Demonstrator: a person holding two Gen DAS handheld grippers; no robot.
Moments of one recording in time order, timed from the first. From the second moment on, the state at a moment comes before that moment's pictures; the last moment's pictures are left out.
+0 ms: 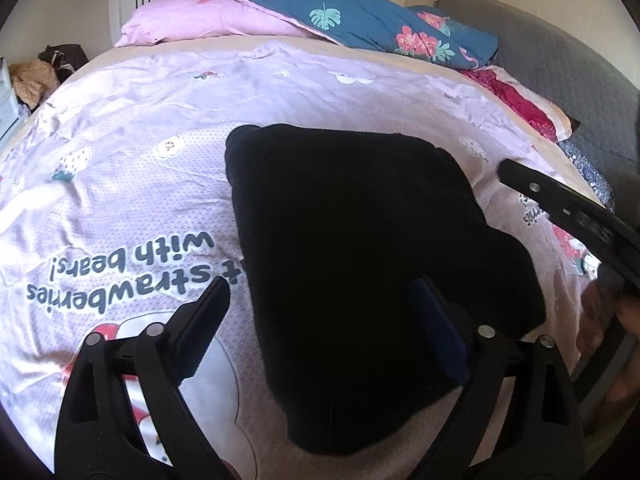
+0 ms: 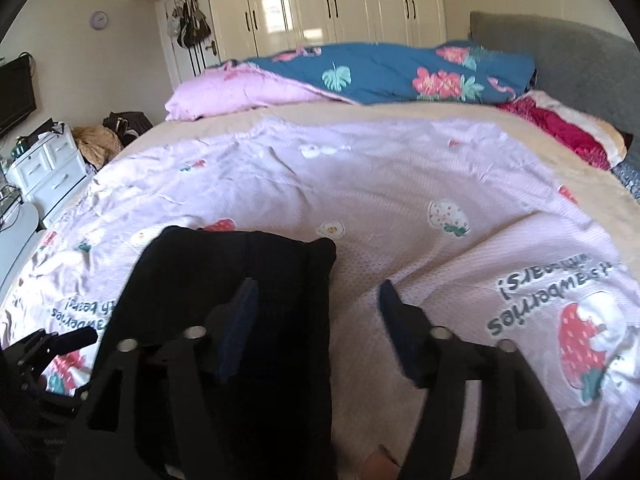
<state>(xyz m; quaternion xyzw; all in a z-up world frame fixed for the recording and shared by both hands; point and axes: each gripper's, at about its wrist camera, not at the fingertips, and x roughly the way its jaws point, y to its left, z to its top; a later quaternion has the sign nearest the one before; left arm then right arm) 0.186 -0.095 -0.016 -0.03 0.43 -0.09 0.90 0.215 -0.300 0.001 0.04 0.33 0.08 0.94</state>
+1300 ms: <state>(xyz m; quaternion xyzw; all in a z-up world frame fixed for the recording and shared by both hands) 0.054 -0.049 -0.022 -0.04 0.39 -0.10 0.92 0.029 -0.275 -0.031 0.02 0.33 0.06 0.94</state>
